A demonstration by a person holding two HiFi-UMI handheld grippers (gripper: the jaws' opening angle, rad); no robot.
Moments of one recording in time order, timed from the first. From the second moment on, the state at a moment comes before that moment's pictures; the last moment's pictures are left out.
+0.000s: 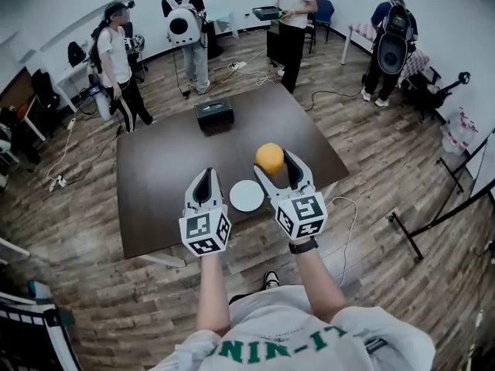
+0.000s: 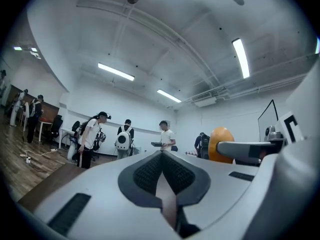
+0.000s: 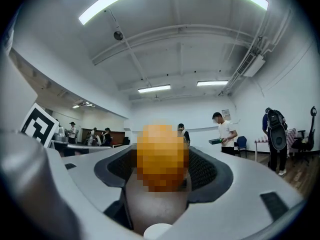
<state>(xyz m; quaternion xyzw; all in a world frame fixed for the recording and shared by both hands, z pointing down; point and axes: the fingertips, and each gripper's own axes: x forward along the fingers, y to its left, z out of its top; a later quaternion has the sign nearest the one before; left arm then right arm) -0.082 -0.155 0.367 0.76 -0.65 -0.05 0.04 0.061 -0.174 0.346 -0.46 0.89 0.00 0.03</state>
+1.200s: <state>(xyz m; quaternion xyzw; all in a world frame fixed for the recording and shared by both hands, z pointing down) -0.128 -0.338 0.441 0.76 -0.65 0.01 0.08 -0.019 -0.364 0.463 -0.41 0.90 -0.09 -0.07</state>
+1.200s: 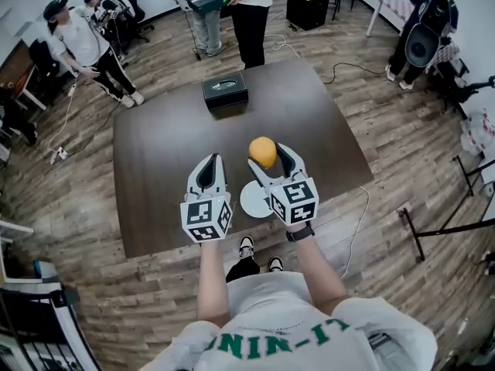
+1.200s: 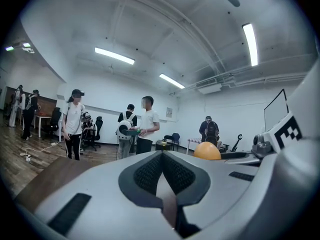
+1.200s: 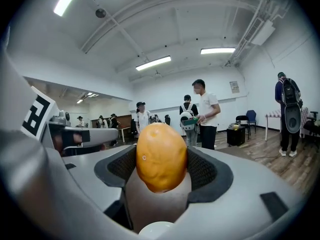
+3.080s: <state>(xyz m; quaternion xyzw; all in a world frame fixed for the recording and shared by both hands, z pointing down) -0.167 -0.377 0.586 0.74 -0.64 0.05 0.20 -0.040 -0.348 0.797 -0.38 0.81 -0.30 -0.34</state>
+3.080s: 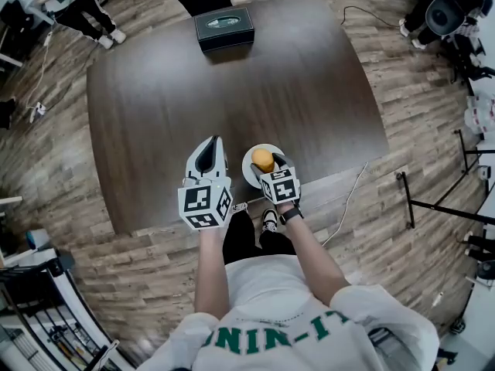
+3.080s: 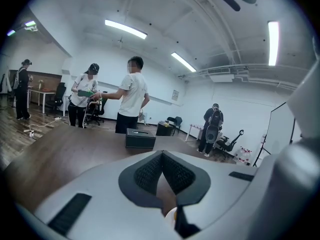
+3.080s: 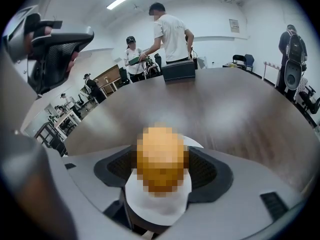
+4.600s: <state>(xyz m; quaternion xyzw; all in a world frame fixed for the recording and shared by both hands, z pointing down) -0.177 -0.368 0.515 0.73 -0.67 0.04 0.12 -0.024 -0.382 0.648 -0.41 0.85 -0.23 -0.22</state>
